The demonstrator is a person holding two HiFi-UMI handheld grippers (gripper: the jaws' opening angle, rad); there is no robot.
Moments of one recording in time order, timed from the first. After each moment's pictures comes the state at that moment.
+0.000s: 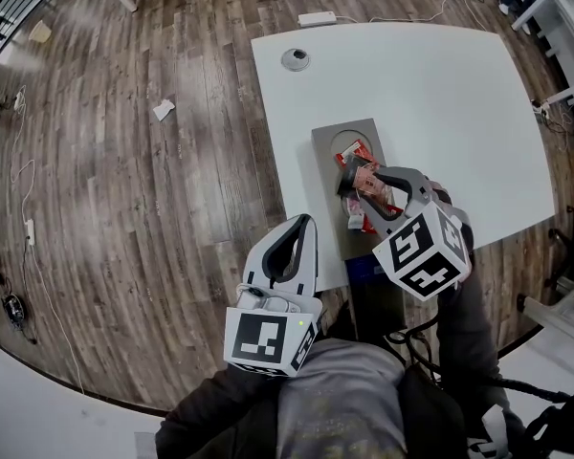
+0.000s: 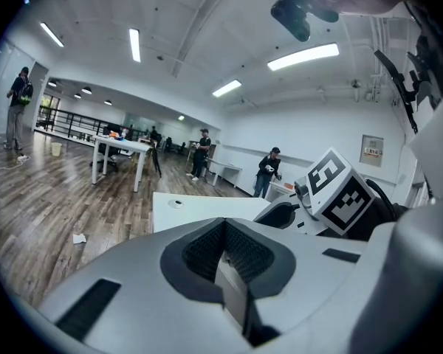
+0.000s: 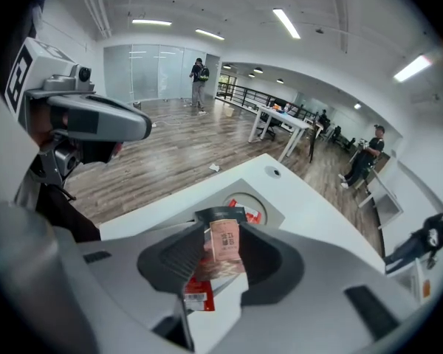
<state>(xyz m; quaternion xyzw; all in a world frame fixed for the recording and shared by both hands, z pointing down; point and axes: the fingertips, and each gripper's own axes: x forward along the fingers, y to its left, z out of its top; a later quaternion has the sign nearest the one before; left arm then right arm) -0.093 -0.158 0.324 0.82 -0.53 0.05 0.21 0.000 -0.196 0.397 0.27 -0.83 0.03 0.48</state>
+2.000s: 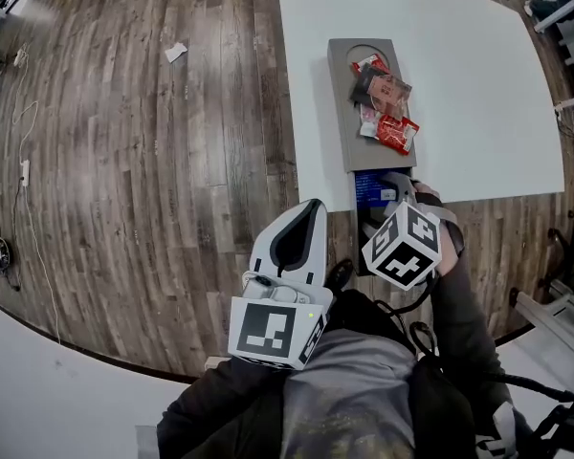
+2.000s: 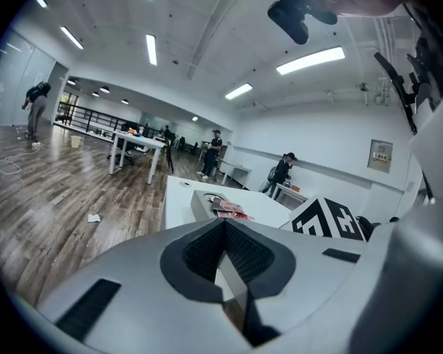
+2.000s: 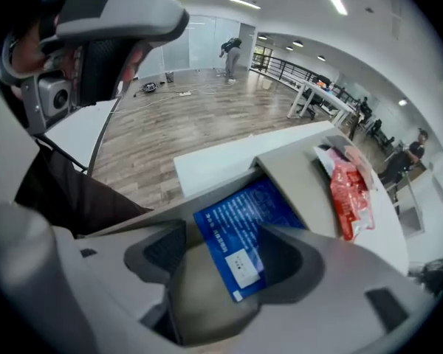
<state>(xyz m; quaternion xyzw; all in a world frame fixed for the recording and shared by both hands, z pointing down) -0.085 -0.026 0.343 0.79 -0.57 0.03 0.23 0.006 -0.027 0.493 0.14 -0.80 0.04 0.58</state>
